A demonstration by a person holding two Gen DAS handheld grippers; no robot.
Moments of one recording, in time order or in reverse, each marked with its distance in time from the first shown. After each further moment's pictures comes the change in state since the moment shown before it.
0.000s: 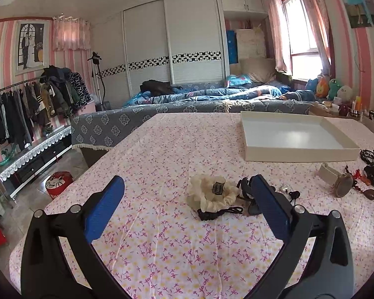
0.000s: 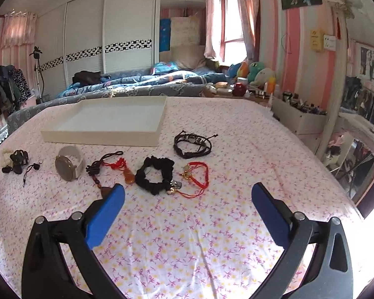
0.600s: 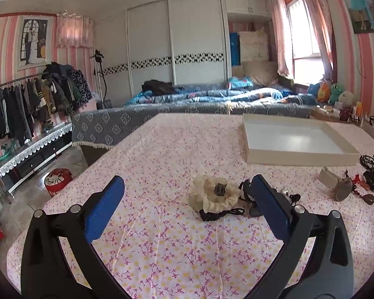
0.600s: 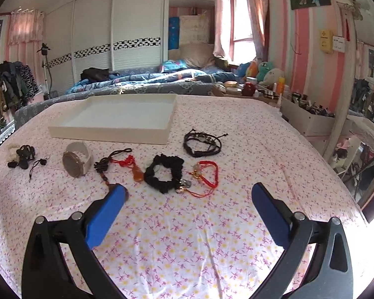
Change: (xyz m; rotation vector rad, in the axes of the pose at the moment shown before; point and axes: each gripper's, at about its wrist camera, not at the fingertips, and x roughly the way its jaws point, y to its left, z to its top) left arm 0.000 0.000 0.000 -0.028 0.014 0.004; right arm 0.003 0.008 -0.004 -0.034 0.005 0.041
